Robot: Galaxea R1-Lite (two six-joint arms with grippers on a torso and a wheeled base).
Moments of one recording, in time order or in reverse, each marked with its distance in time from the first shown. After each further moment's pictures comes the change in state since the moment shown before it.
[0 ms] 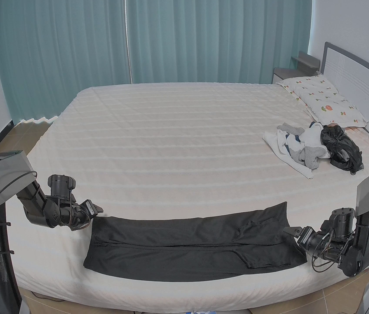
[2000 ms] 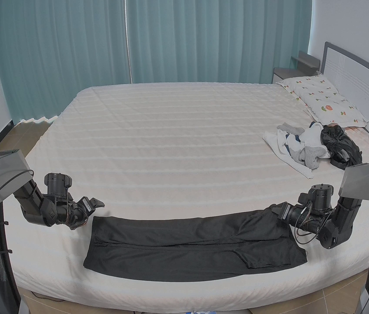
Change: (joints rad) left arm 0.022 -0.012 0.001 -0.008 -0.047 -0.072; right arm -0.006 0.126 -0.534 0.273 0.120 -0.269
